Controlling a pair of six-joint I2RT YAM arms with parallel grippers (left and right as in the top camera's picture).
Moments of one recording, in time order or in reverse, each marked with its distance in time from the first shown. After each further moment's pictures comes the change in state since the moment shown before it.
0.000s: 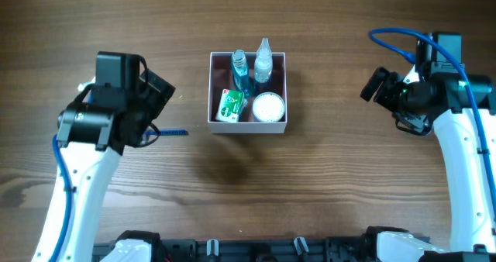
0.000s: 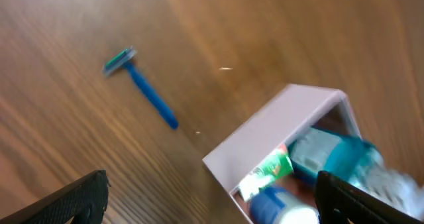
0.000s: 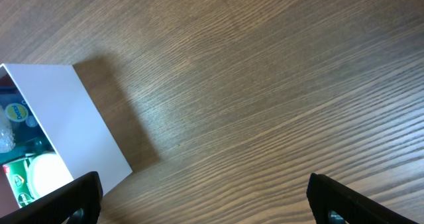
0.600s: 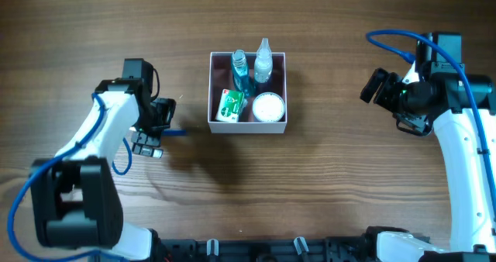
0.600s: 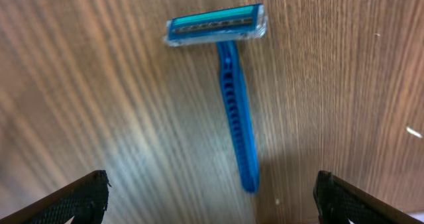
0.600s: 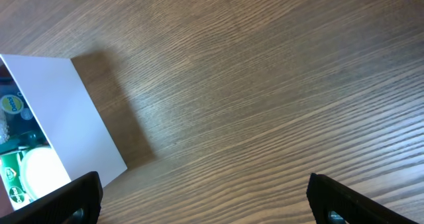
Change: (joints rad) left arm 0.103 0.449 -0.143 0.146 0.134 -0.240; right arm 0.000 0.000 0.000 -0.001 0.000 -0.044
